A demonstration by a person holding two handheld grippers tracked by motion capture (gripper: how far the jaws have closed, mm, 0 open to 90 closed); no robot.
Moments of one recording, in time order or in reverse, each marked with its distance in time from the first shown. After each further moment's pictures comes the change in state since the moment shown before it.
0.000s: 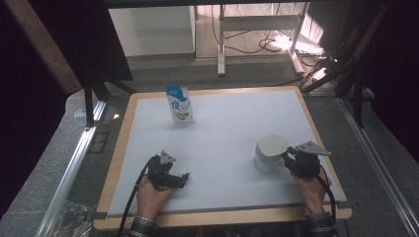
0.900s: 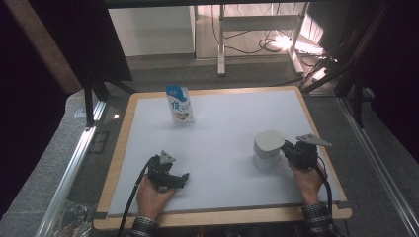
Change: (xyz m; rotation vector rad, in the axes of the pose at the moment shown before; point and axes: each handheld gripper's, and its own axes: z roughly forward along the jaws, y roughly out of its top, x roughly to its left) left arm 0.000 0.000 0.000 0.001 -0.002 -0.001; right arm -0.007 0.015 0.016 -0.022 0.028 0.126
